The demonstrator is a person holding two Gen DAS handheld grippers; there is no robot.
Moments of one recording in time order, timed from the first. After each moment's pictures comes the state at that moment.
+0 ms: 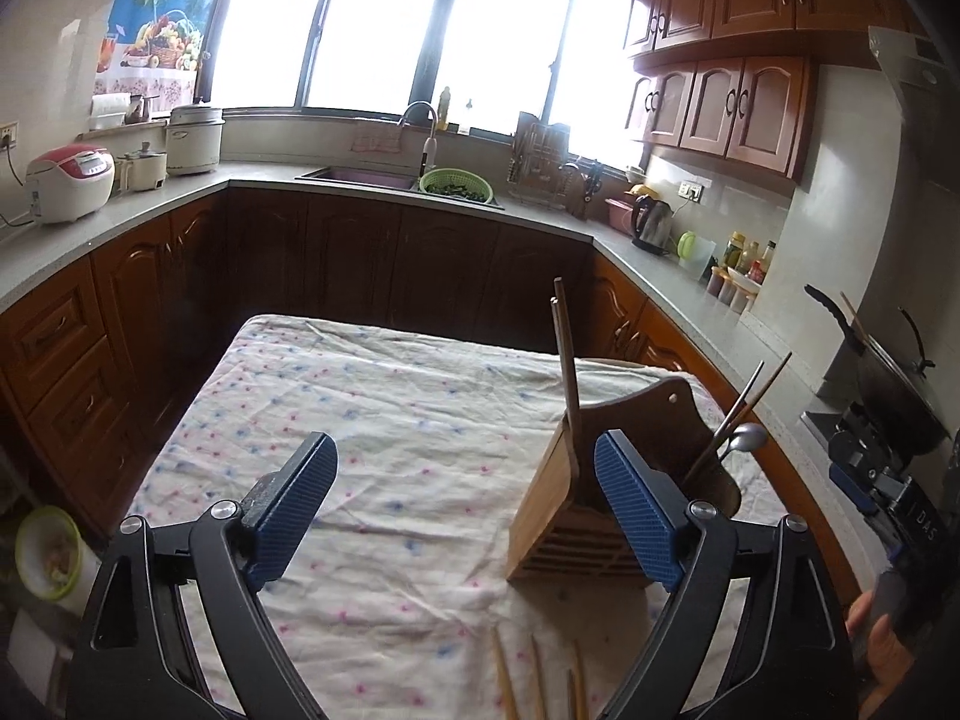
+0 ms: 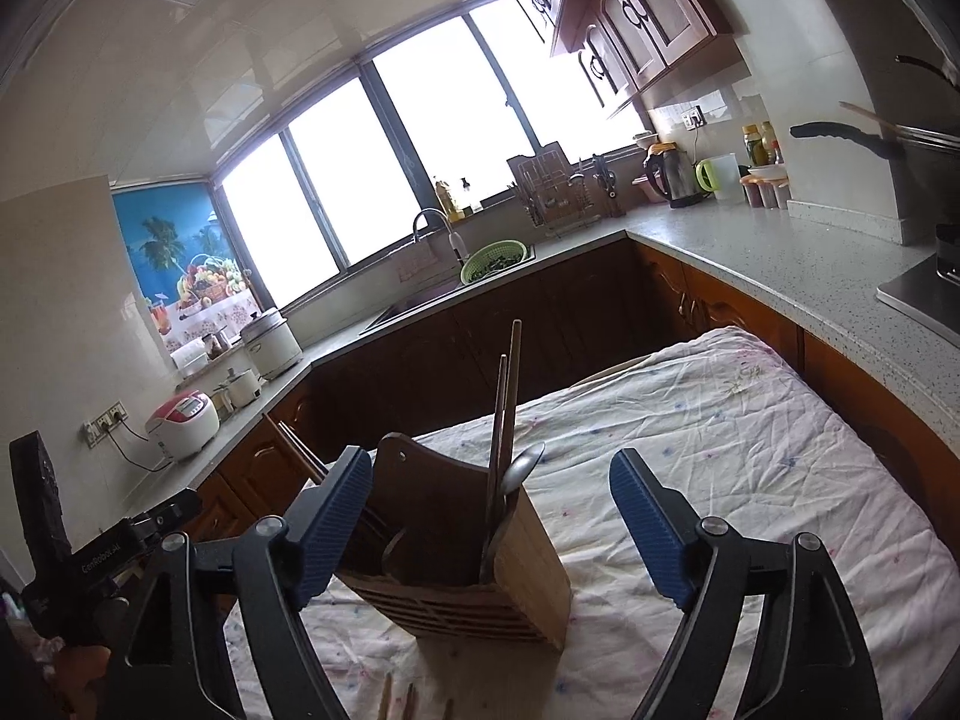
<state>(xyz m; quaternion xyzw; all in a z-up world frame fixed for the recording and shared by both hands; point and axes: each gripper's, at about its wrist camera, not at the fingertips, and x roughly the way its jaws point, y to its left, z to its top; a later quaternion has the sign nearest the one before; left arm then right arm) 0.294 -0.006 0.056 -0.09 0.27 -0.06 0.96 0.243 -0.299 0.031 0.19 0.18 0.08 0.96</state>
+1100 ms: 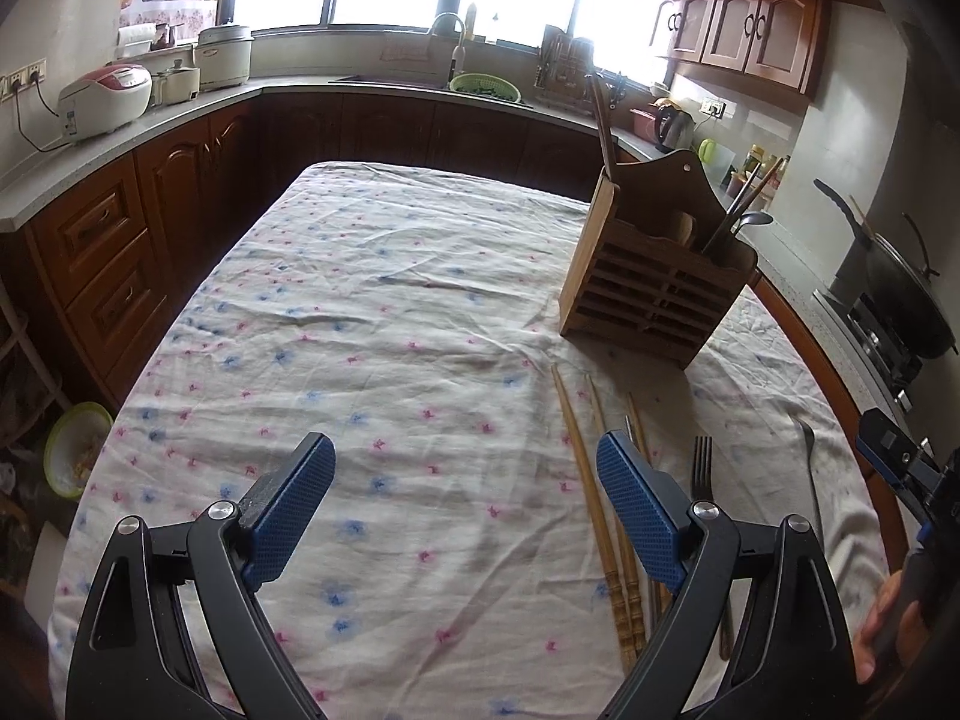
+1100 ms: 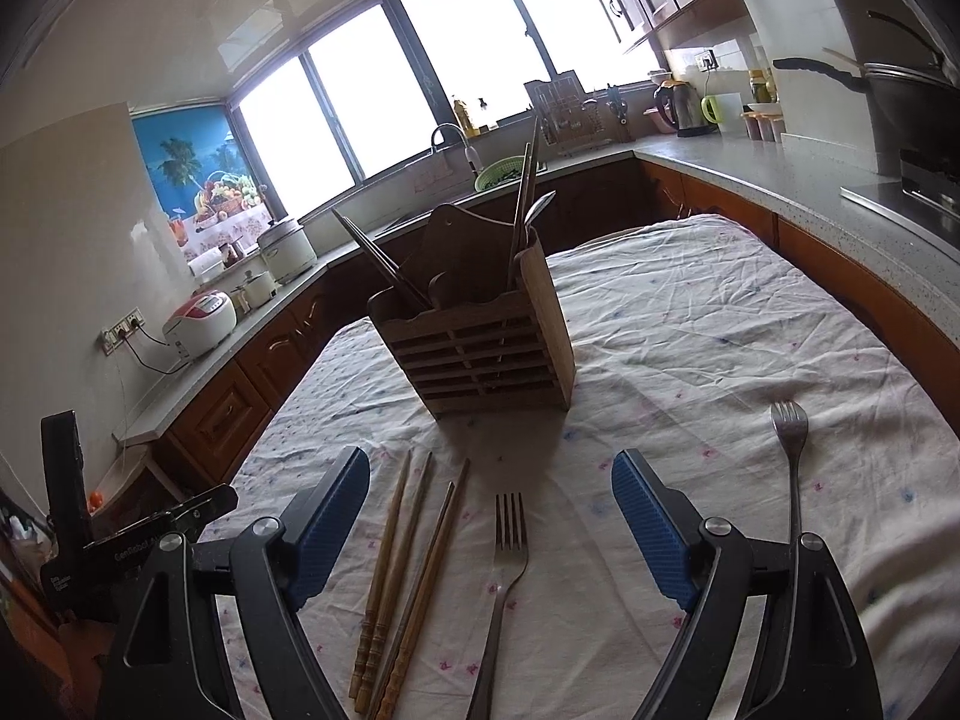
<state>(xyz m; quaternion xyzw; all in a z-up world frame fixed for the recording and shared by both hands) 0.174 0.015 -0.028 -0.08 0.36 -0.05 0.93 0.129 -0.267 -0.032 0.15 0.26 0.10 0.95</state>
